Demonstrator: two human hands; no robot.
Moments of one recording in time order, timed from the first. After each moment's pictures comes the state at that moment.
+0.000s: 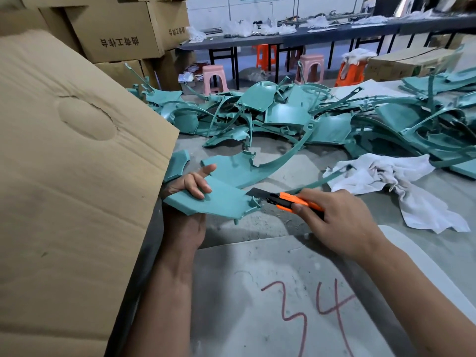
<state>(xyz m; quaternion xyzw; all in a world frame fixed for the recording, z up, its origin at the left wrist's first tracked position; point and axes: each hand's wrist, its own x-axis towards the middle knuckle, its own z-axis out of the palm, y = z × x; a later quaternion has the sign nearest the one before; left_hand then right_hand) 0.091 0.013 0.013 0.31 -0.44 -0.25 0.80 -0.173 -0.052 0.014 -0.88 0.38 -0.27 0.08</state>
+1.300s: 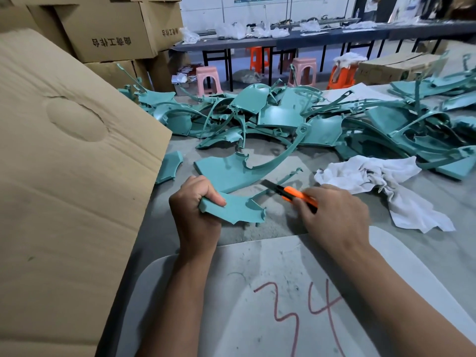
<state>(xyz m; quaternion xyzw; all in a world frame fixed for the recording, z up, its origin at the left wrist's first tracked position) 0.061 0.024 0.018 0.54 -0.55 0.10 0.63 -0.162 -0.053 0.008 -0.79 0.55 -0.28 -0.04</state>
